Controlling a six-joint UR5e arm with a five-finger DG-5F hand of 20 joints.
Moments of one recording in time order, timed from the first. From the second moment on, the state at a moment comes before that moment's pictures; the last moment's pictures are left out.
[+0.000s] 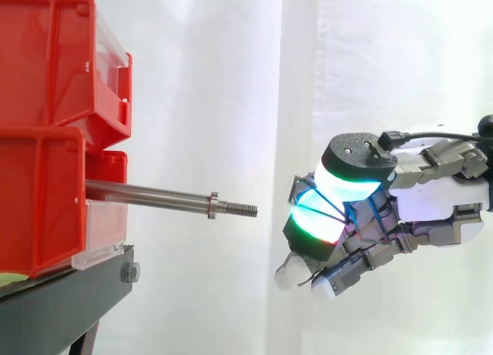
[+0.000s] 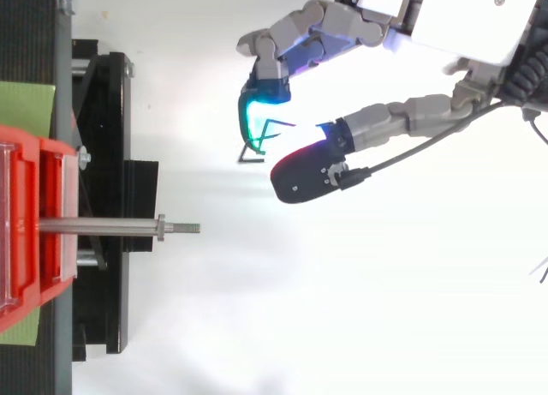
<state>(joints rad) 0.06 -2.20 -1.26 -2.91 -1.33 -0.42</state>
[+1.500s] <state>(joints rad) 0.07 -2.20 -1.26 -2.91 -1.30 -0.39</state>
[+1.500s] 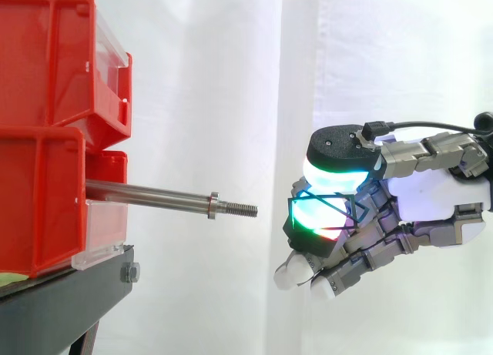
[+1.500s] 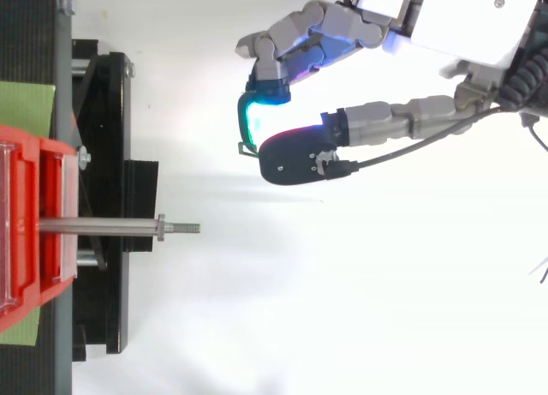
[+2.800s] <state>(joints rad) 0.10 -2.20 -1.26 -2.94 -1.26 -0.36</state>
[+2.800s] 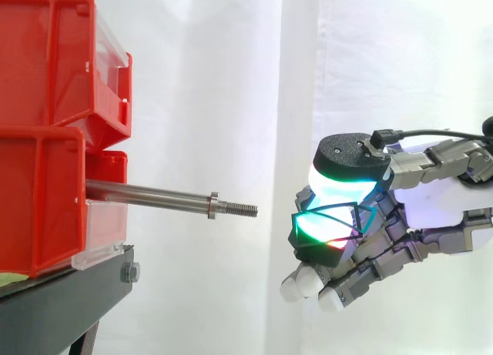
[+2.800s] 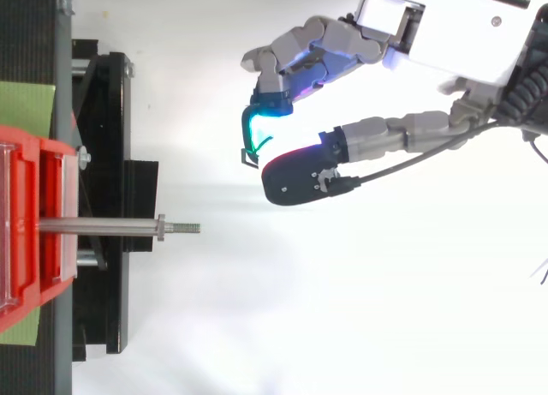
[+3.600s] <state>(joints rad) 0.10 -2.19 -1.26 -2.95 -1.26 -0.36</state>
